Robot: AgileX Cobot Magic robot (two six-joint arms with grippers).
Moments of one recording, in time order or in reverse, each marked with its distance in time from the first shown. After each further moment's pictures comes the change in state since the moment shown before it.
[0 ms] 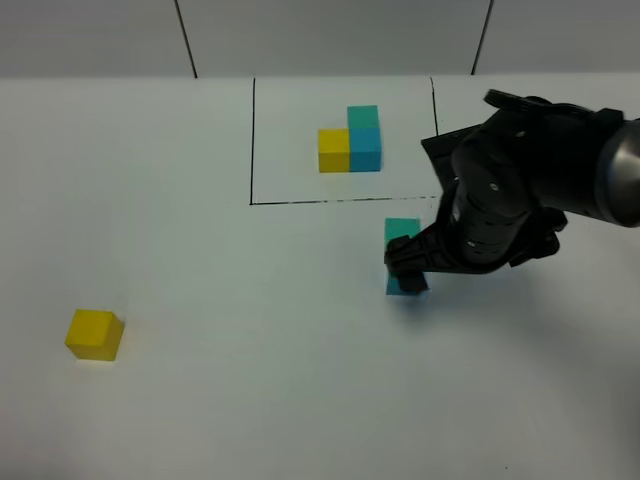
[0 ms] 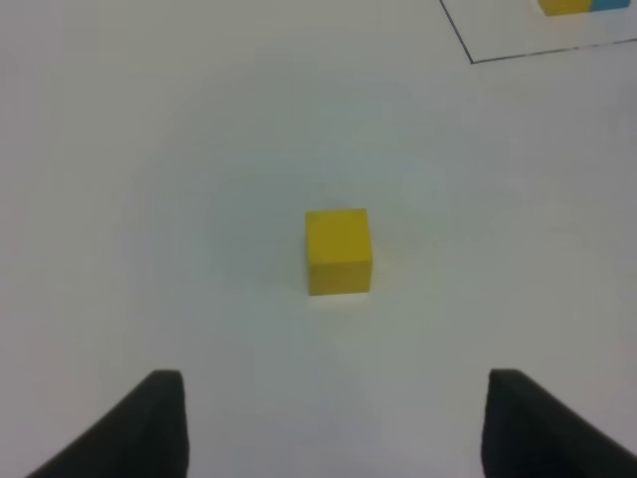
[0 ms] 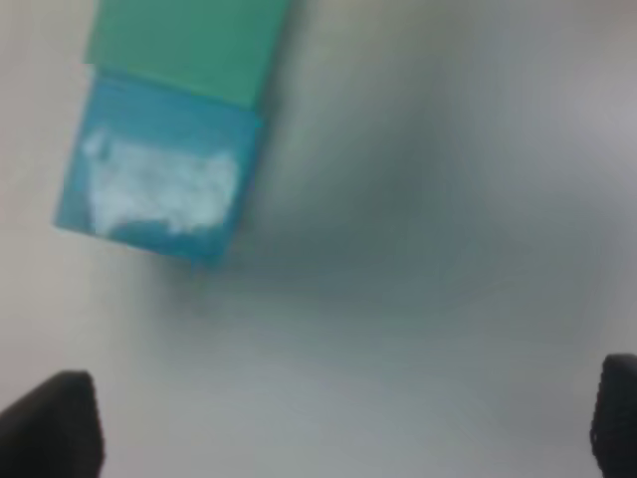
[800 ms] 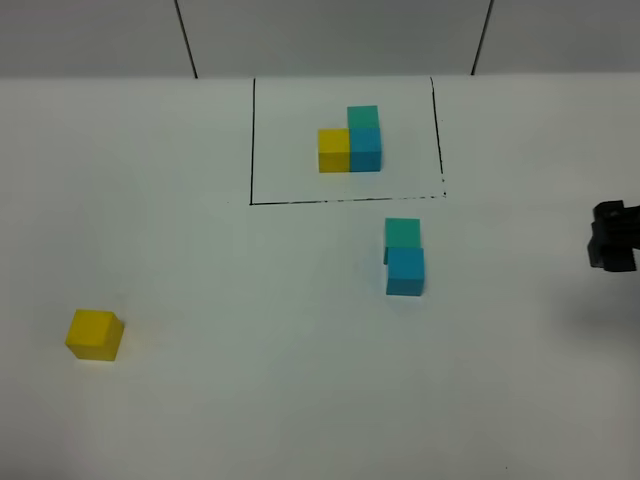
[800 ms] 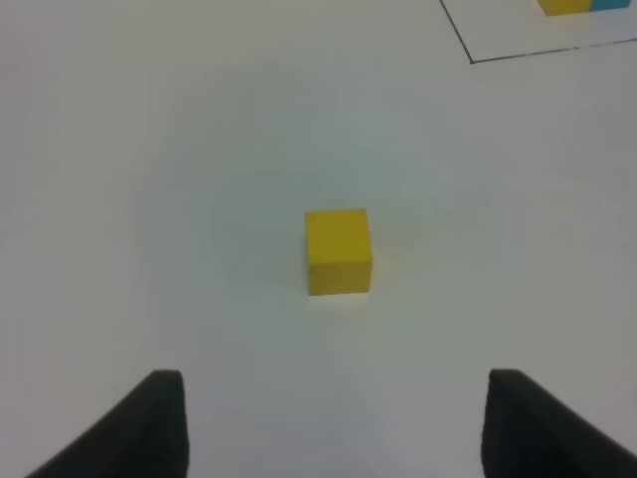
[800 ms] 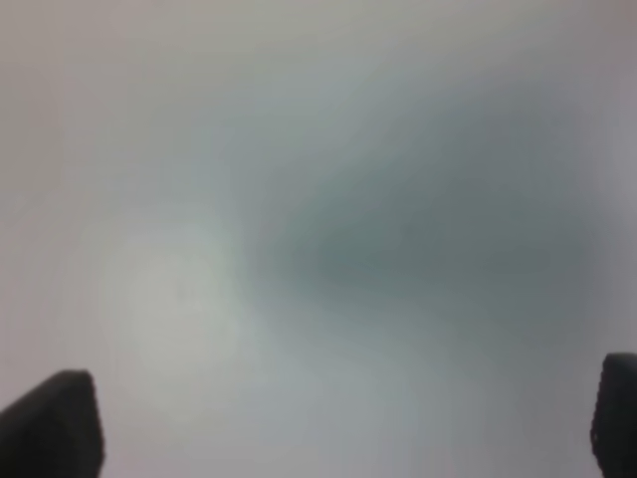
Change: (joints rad) left arm 0.000 0.000 0.000 0.000 0.000 0.000; right arm -0.480 -0.514 0.228 0.158 0.074 -0.367
